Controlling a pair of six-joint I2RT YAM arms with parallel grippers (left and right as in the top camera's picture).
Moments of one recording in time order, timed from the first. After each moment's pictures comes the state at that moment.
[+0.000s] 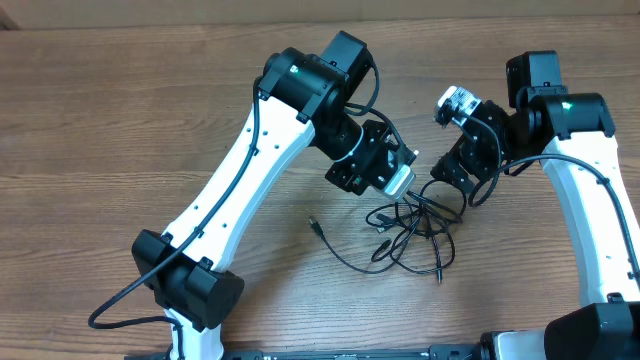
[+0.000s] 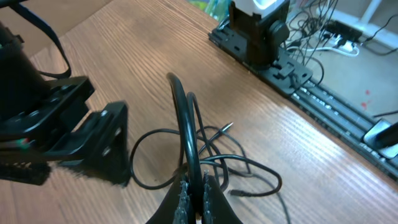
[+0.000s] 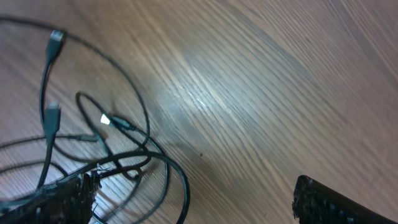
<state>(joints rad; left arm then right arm) -0.59 1.96 2.13 -1.58 0.90 1.69 0.03 1.57 1.48 -1.20 -0.36 -0.87</state>
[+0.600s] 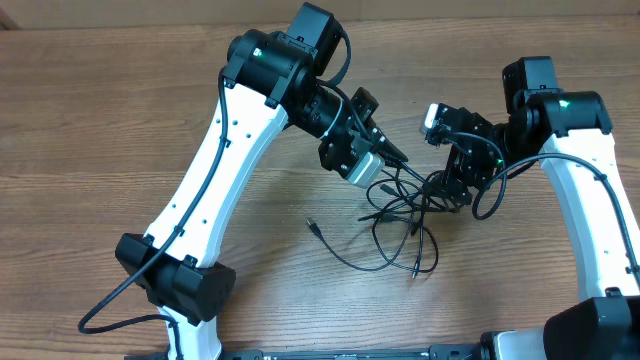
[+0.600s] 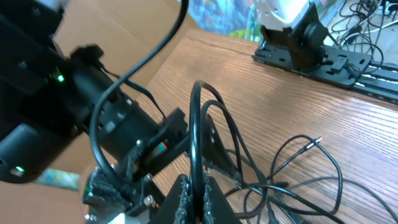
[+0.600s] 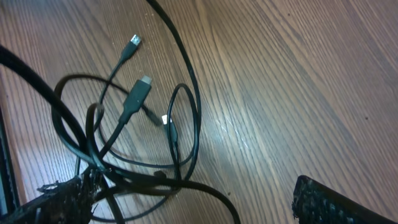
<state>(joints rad) -0.50 1.97 2.21 -1.56 1.10 2.01 0.03 1.59 1.48 -1.28 -0.57 -1.15</state>
